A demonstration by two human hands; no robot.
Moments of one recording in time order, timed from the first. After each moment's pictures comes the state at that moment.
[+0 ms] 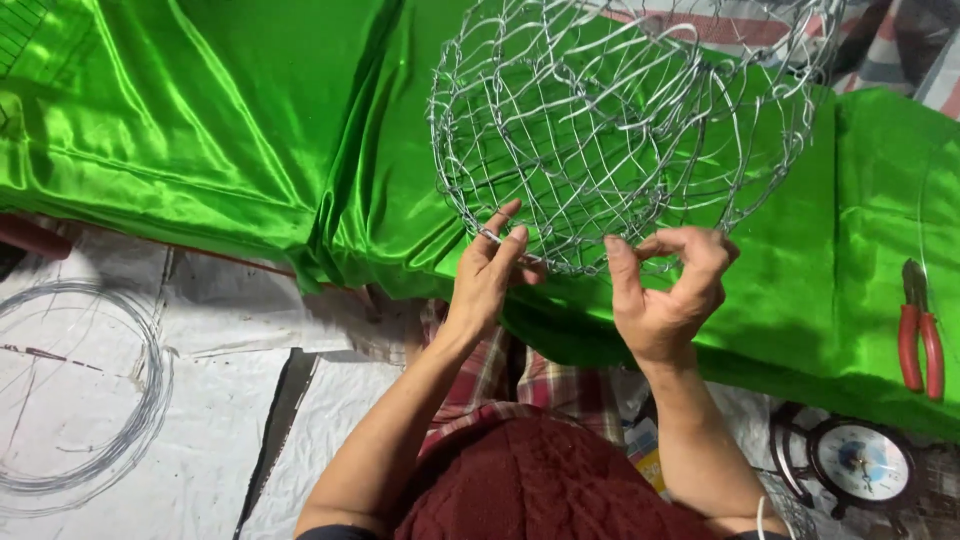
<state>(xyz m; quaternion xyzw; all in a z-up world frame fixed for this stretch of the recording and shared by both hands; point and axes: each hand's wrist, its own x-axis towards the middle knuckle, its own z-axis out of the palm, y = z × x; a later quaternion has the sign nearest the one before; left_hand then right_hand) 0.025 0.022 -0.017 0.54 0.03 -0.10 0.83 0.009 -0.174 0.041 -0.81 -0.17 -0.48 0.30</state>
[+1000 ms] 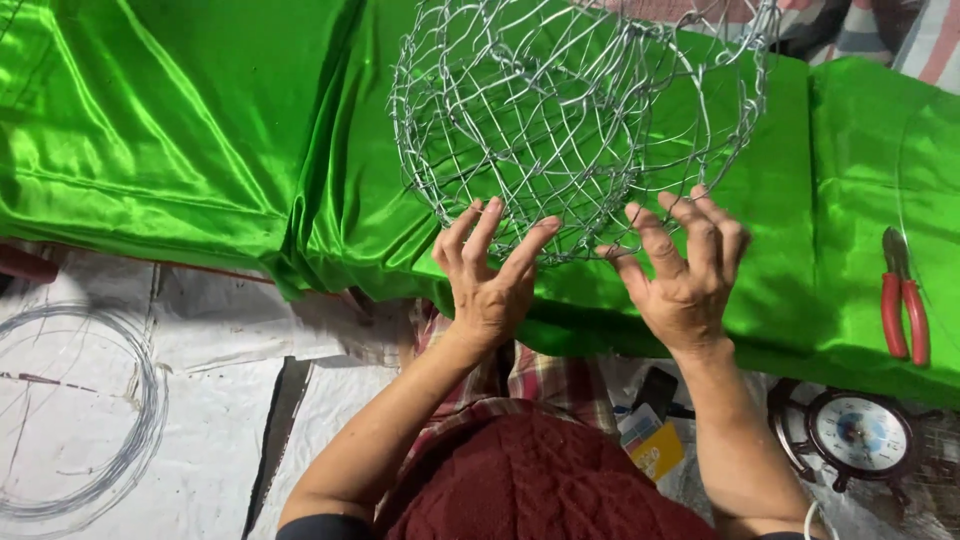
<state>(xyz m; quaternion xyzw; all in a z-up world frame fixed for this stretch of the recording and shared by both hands) 0.012 -0.014 -0.016 0.83 -0.16 0.44 0.30 -0.012 -0.225 0.042 -0.91 -0.16 -0.39 0.03</state>
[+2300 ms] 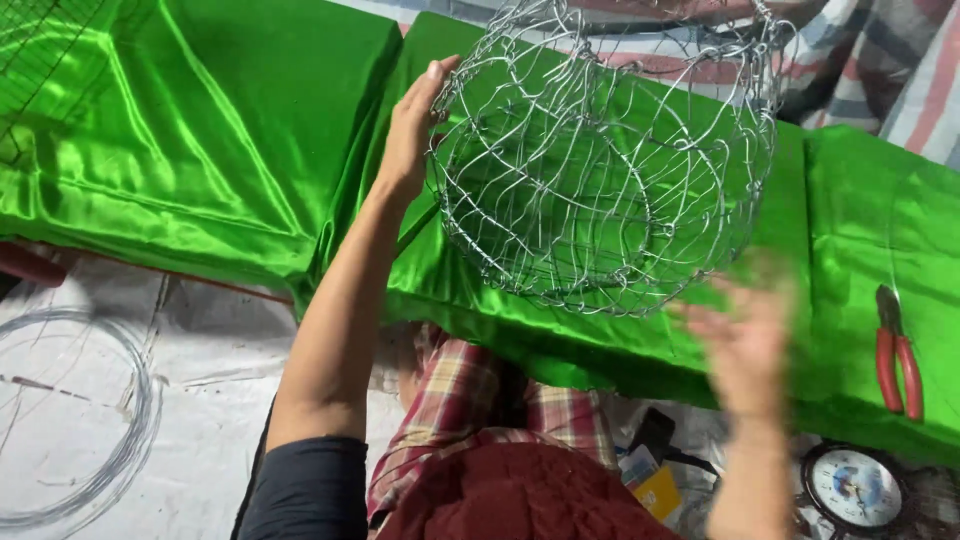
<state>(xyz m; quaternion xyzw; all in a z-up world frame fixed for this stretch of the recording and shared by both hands) 0.214 0.096 0.031 0.65 -0.15 0.03 0.75 -0.031 -0.222 0.040 -0.67 -0.01 -0.21 0.71</state>
